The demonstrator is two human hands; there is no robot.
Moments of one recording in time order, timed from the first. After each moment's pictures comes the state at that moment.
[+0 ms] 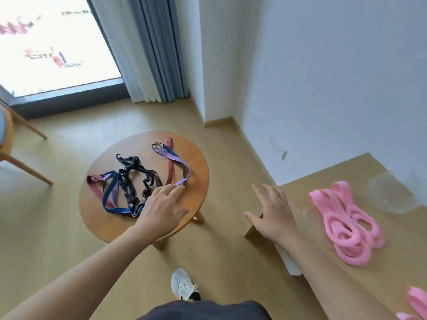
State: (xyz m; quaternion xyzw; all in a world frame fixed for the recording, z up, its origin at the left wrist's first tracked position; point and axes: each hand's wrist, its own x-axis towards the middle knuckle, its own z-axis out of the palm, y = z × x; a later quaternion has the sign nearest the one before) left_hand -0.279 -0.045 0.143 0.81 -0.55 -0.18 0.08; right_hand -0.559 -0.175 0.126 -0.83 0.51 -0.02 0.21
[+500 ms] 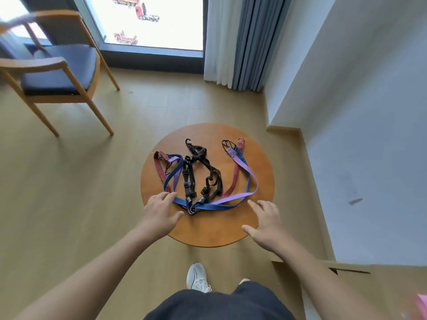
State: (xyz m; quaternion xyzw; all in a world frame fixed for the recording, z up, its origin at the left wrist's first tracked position) left_hand -0.097 0.047 0.076 0.91 -0.30 -0.26 0.12; right_hand -0.321 -0.176 0.081 -0.88 0.36 0.15 0.27
